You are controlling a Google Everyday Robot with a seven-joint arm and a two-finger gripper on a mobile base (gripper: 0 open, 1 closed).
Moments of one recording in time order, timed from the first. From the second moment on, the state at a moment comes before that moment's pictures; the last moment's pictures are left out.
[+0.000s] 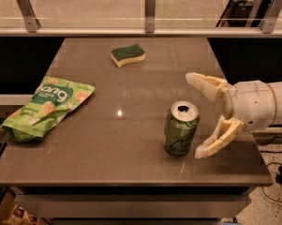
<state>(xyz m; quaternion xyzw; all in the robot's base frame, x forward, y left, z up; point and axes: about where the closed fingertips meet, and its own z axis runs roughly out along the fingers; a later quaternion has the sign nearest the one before) 0.419 -0.104 0.908 -0.55 0.55 0.39 0.49</state>
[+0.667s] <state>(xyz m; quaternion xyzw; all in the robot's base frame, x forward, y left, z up) 0.415 -0.099 0.896 -0.54 0.53 0.42 0.50</state>
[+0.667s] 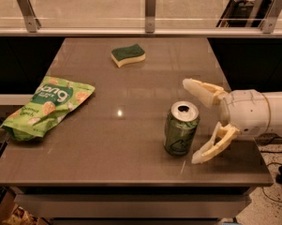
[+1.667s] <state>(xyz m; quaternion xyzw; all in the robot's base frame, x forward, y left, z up) 0.411 -0.091 0.890 -0.54 0.54 0.43 0.49</state>
